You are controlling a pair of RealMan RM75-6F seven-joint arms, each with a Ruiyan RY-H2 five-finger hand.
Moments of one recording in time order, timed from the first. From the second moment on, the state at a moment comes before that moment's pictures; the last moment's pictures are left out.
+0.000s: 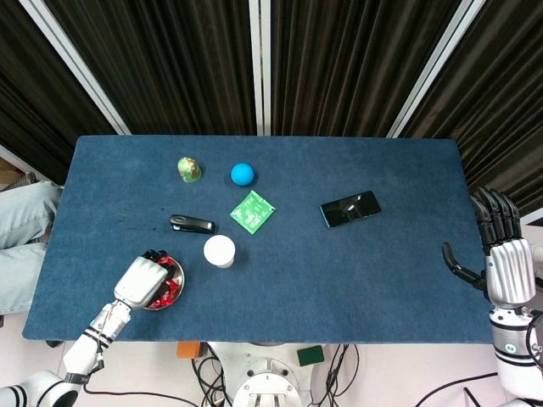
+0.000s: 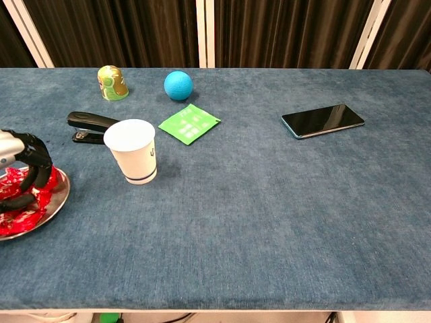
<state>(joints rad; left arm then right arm) -0.38 -1.43 0.06 -1.46 1.58 1.18 0.31 0.18 -1.17 0.19 -1.67 -1.65 1.70 0.12</state>
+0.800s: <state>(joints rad) -0.47 -1.24 -0.08 -1.72 1.57 1.21 0.31 0.16 -1.15 0.20 -1.68 -1.65 1.73 0.14</state>
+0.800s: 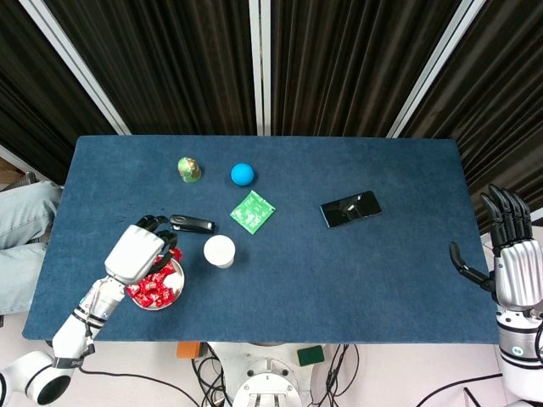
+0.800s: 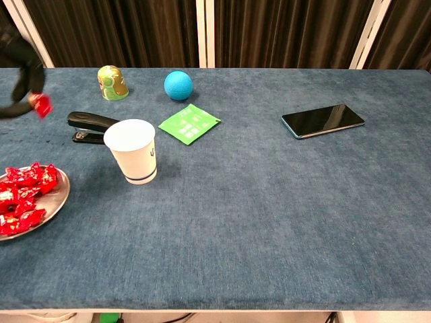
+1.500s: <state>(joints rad) -0.67 -1.41 -0.16 -1.63 1.41 1.00 0.37 0.16 -1.15 0.21 -1.66 -1.63 1.73 0.16</state>
